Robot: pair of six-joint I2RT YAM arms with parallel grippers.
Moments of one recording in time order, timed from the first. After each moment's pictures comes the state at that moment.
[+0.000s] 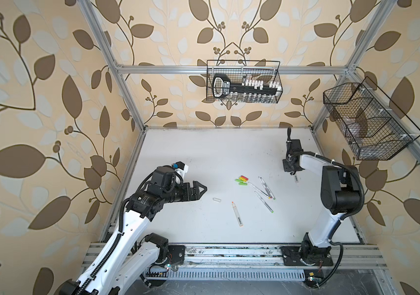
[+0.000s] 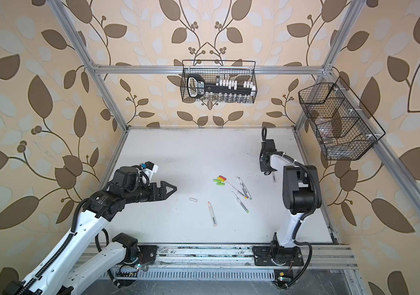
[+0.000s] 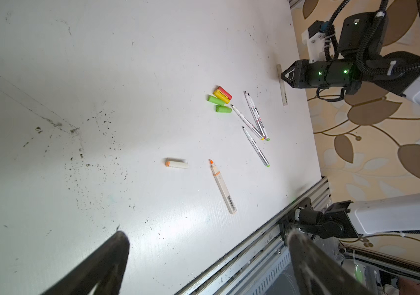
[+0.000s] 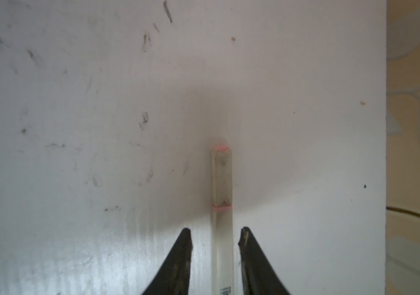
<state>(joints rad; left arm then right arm) -0.31 0.79 0.80 -0.77 0.46 -0.50 0.01 1.86 1.18 -0.44 0.37 -0.06</state>
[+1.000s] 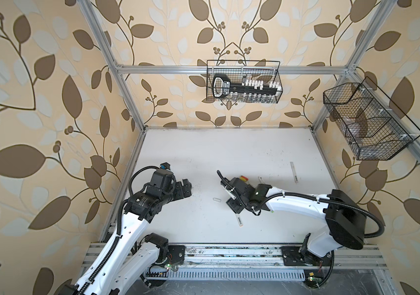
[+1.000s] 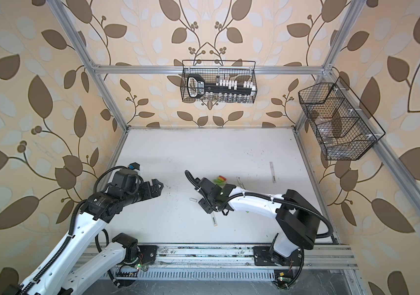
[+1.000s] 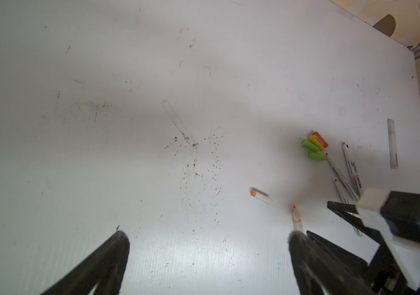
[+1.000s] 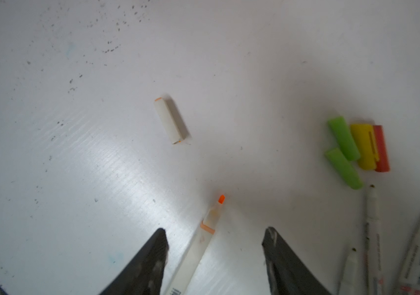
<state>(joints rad) -0.31 0.77 0.81 -0.88 -0.01 -0.57 0.98 1.63 0.99 -0.46 0.17 0.13</state>
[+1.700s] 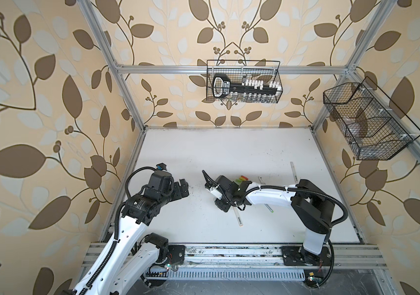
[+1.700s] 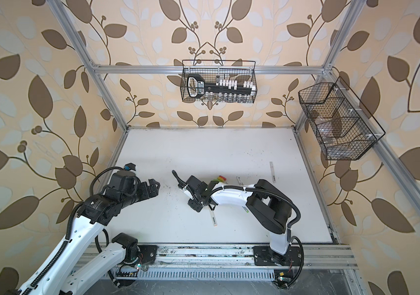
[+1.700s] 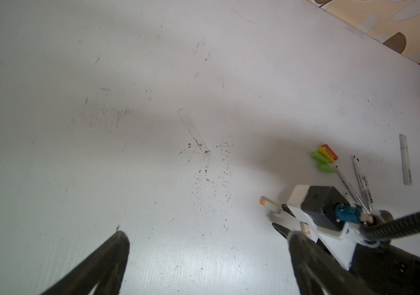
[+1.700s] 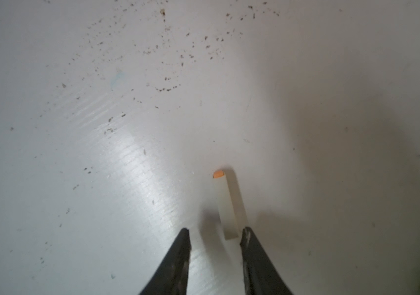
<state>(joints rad) -0.31 0.73 0.81 -0.89 -0.06 -0.58 0.98 1.87 1.16 -0.39 0.04 -0.02</state>
